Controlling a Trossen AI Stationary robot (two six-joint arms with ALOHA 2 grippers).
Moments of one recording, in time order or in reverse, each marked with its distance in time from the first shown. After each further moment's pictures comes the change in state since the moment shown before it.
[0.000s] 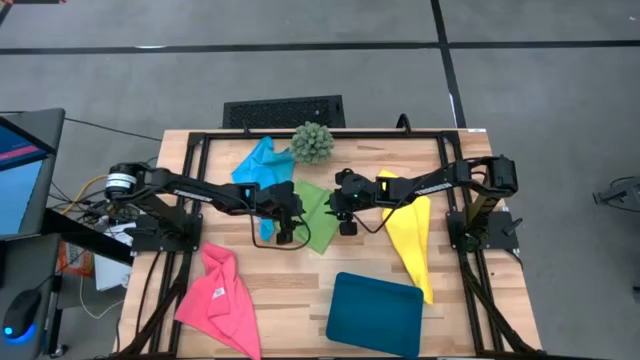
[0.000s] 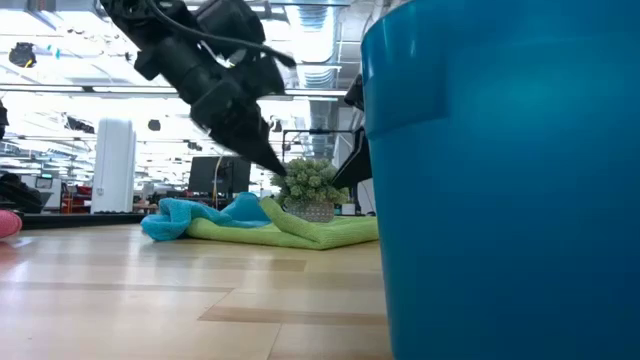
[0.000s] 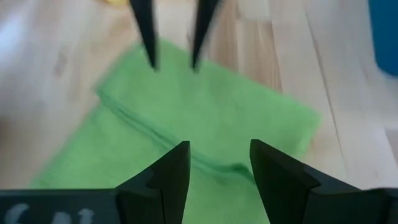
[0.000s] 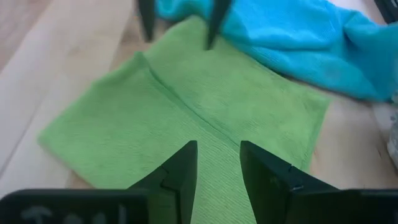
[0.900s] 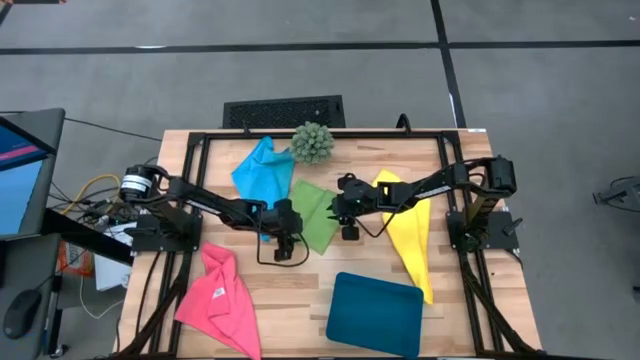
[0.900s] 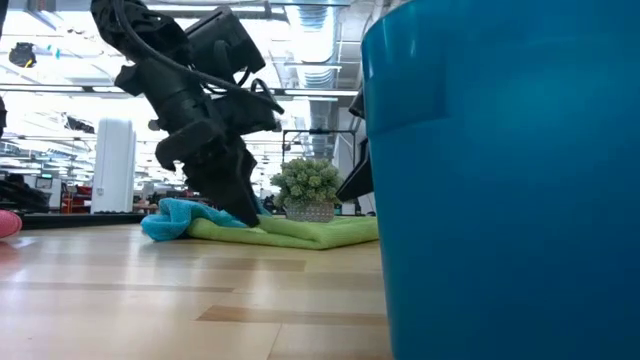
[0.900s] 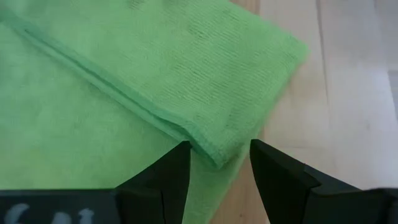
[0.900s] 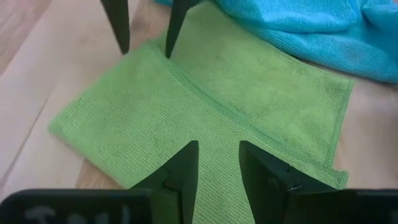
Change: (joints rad) left arm -0.118 0.123 -0.026 -0.016 -0.073 -0.142; right arm 0.017 0.010 -0.056 0.066 -0.003 0.048
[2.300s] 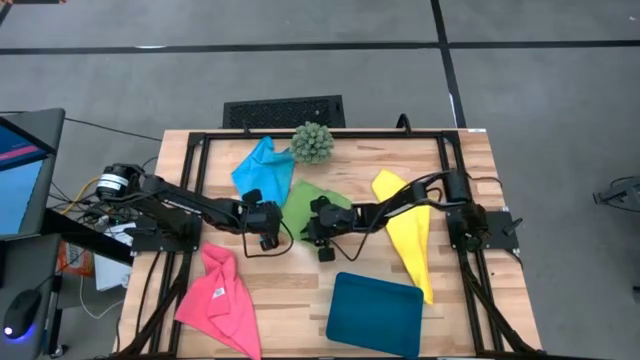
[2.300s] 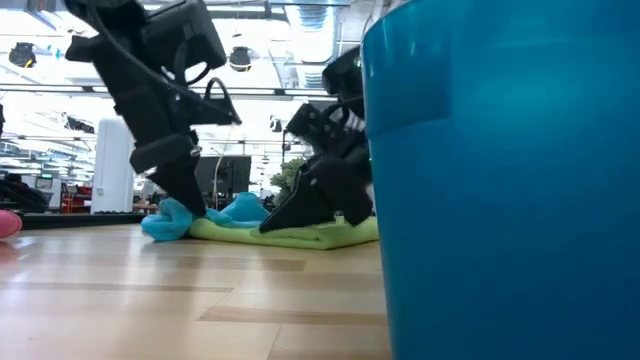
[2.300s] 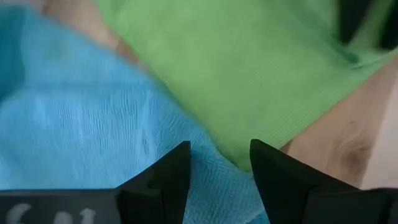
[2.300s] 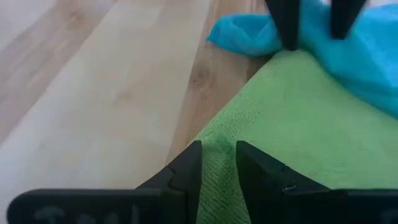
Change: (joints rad) left arm -0.052 -0.189 -0.067 -0.352 -0.354 -0.291; right arm 0.137 0.344 0.230 0.223 0.001 0.026
